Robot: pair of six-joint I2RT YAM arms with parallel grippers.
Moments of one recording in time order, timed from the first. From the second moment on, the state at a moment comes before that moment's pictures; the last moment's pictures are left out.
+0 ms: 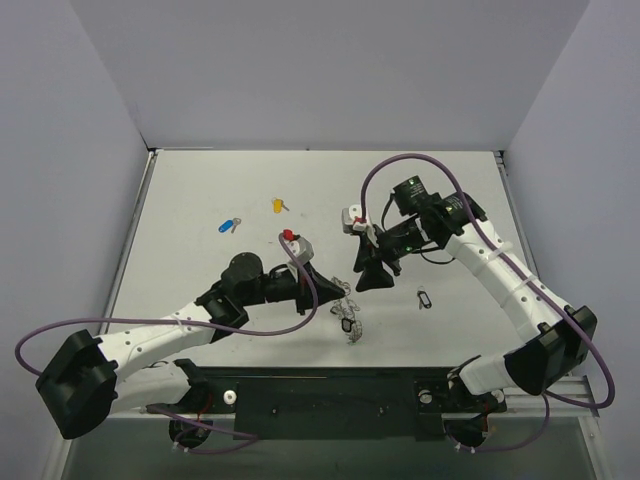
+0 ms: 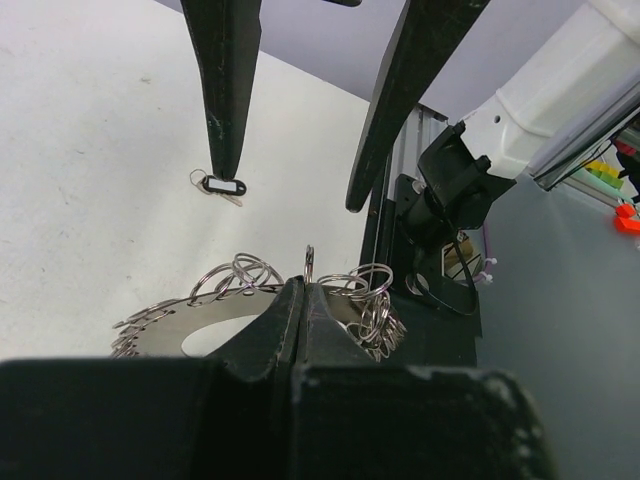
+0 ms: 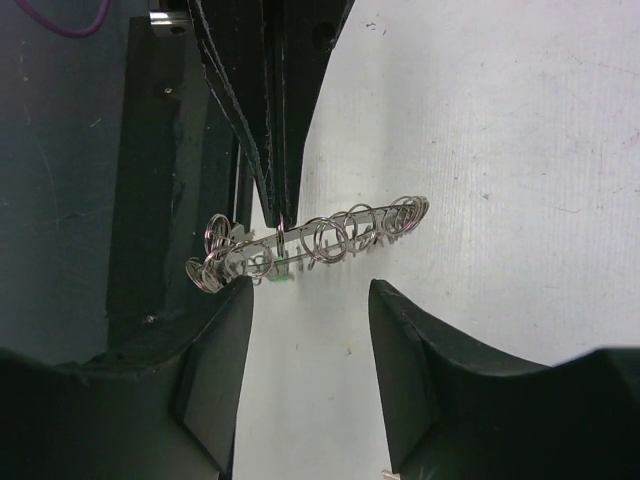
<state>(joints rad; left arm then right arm) -0.84 1.12 0.56 0.53 0.55 -0.37 0.53 1.40 1.40 -1.14 -0.86 -0.83</state>
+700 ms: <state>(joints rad) -0.87 1.12 0.56 0.53 0.48 -0.34 0.59 1.45 1.37 -1.13 -0.86 -0.79</state>
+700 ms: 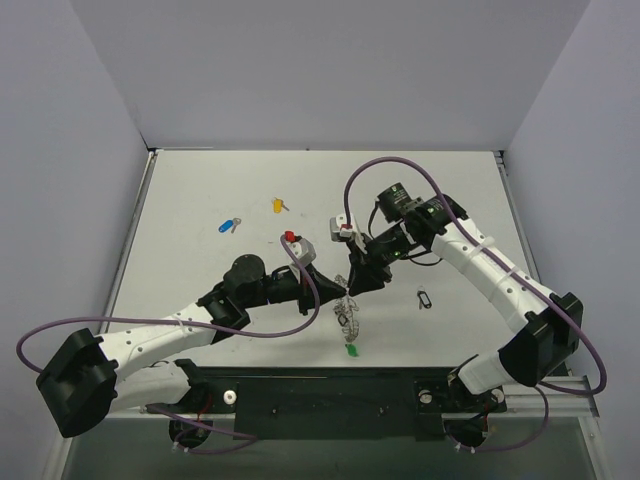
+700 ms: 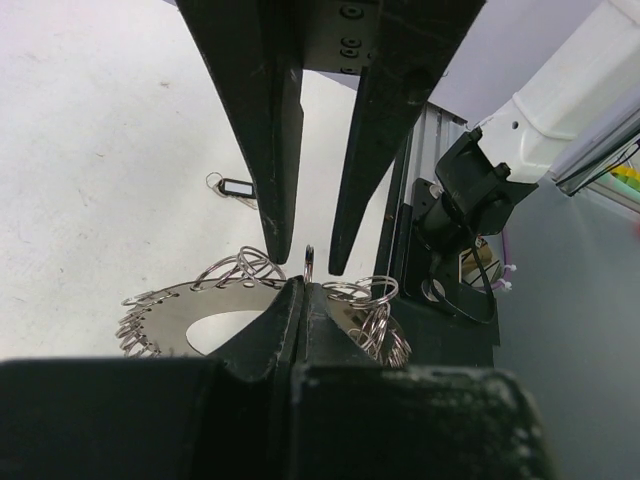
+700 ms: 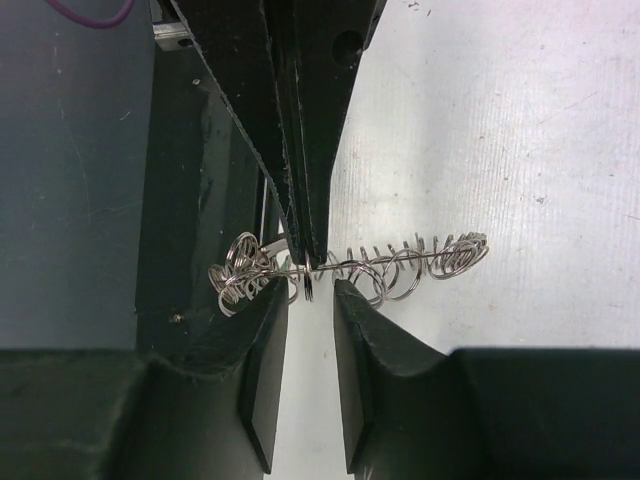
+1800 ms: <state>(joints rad) -0.89 1.13 0.47 0.82 0.38 -0.48 0.55 1.46 1.37 -1.14 -0.97 -0.81</state>
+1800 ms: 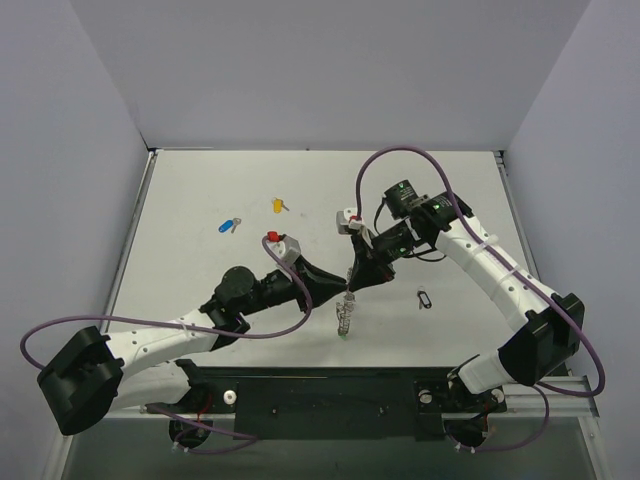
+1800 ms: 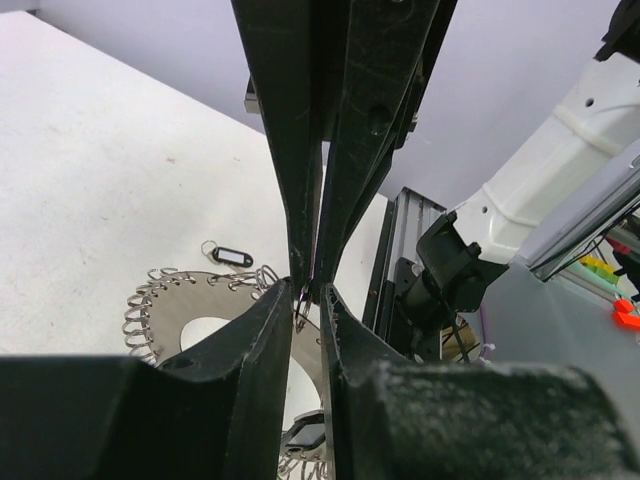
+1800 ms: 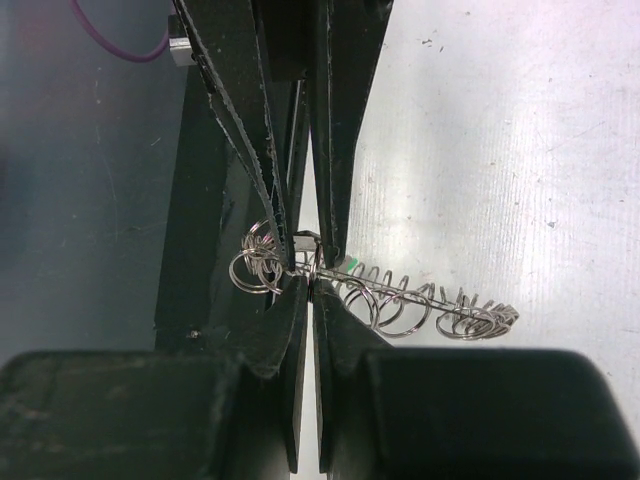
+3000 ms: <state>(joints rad) -0.91 1.15 0.40 0.93 0.37 -0.49 0.52 1.46 1.37 -1.13 -1.02 -0.76</state>
